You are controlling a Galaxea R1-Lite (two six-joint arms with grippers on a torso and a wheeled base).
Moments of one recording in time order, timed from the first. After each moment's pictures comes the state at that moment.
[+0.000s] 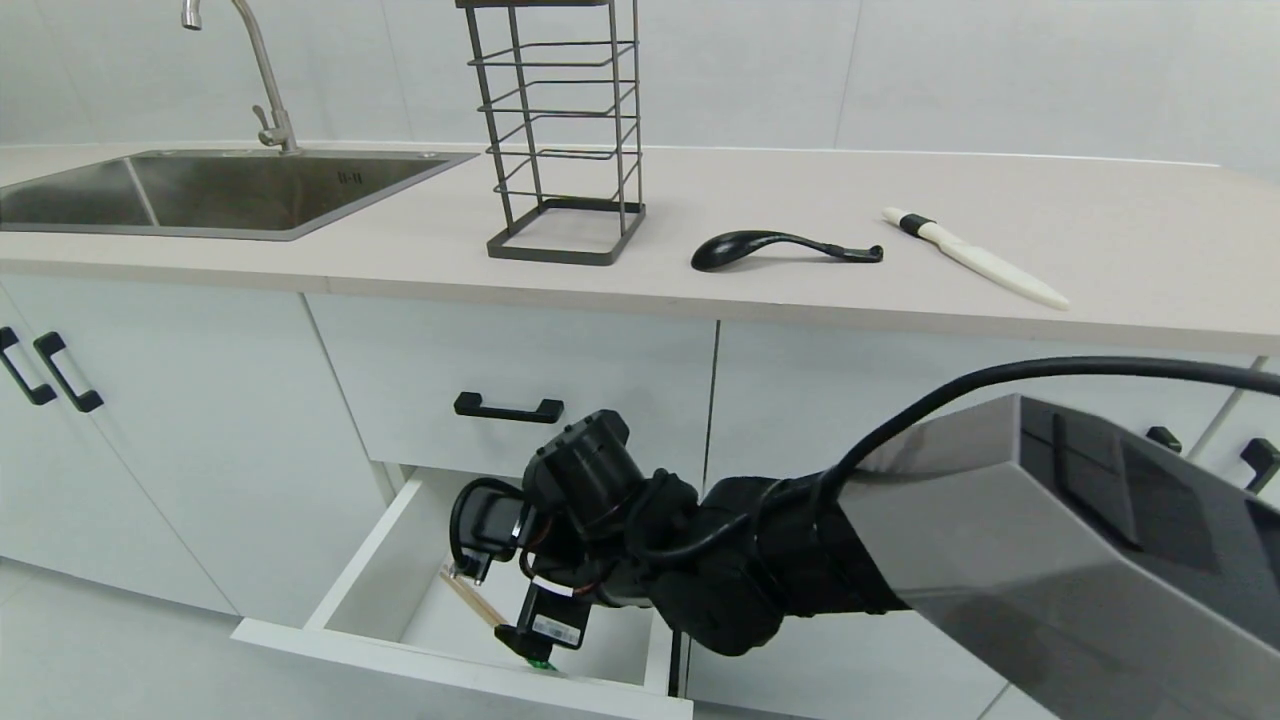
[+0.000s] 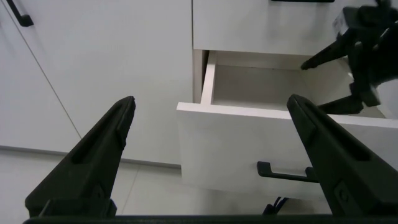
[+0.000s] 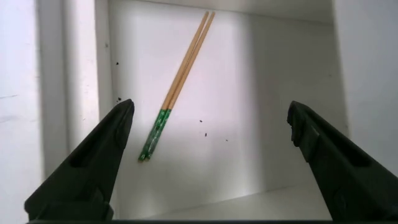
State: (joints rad) left arm 0.00 0.00 0.00 0.00 -0.04 0.01; right arm 0.99 2.37 -1.51 -0.12 0.05 -0.48
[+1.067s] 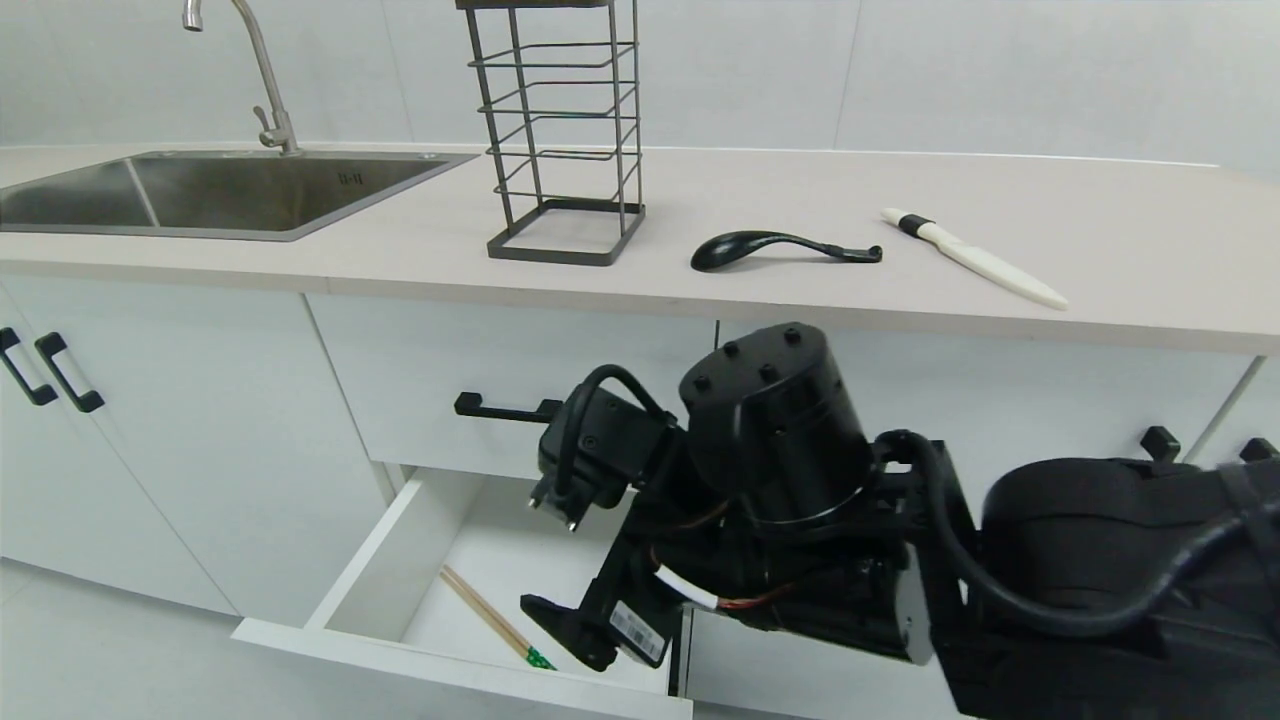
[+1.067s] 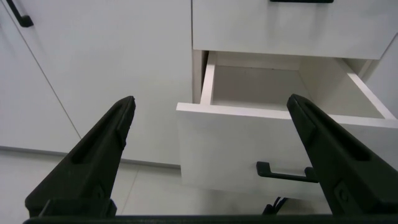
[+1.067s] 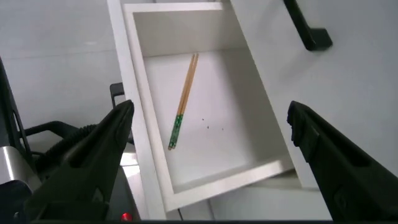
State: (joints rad) left arm 0.00 0.00 0.00 0.00 -0.04 0.01; right arm 1.04 1.88 -1.12 -0.22 -0.05 -0.24
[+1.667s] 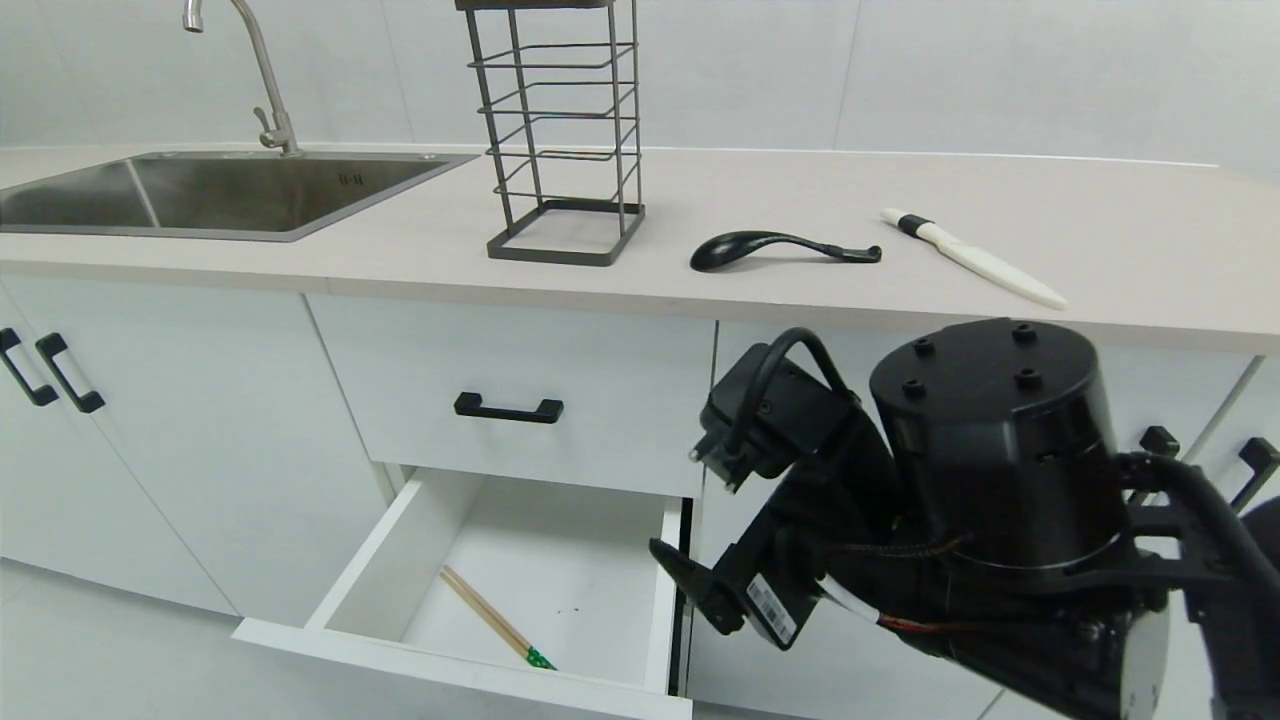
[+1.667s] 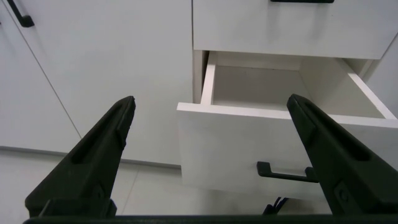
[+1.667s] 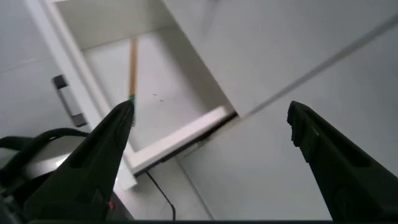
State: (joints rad) left arm 0.00 0.00 0.00 0.00 -0.04 0.01; right arm 1.02 1.67 -0.92 -0.24 -0.33 -0.15
